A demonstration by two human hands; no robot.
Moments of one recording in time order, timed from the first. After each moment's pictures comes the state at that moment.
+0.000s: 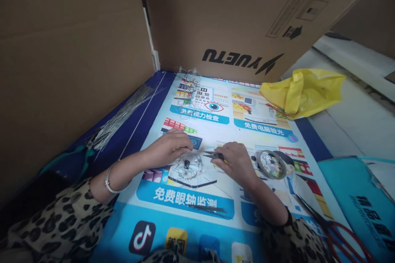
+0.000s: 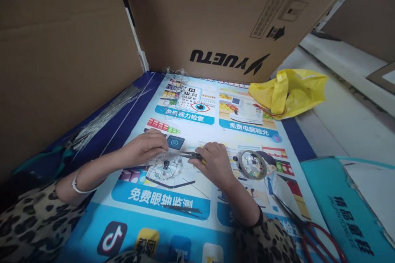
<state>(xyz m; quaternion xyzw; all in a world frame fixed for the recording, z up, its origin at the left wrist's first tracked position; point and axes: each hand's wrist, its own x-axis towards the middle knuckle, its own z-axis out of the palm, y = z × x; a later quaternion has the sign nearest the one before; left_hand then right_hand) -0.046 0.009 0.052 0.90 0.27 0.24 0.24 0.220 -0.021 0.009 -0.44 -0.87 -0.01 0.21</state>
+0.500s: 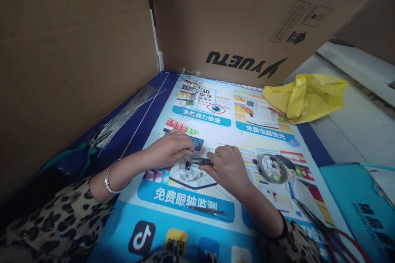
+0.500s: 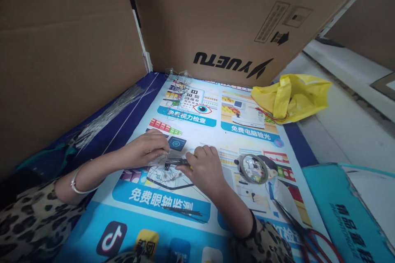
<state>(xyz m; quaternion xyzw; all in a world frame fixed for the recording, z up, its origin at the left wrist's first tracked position) -0.048 0.005 0.058 0.91 0.28 0.21 0.23 0.184 -0.034 0.029 -0.45 -0.88 -0.07 0.12</state>
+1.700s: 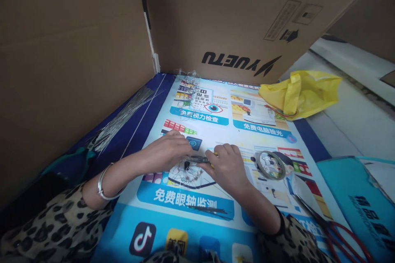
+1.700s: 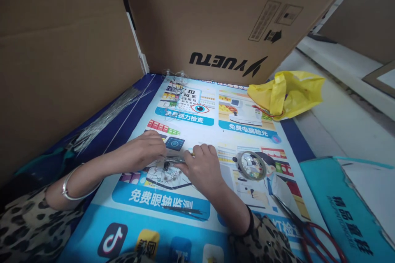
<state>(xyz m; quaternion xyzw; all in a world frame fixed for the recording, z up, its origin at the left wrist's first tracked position) -0.047 -0.001 0.074 0.95 0.25 0.12 0.15 0.178 -0.038 0.032 -0.46 -0.87 -0.13 0.13</state>
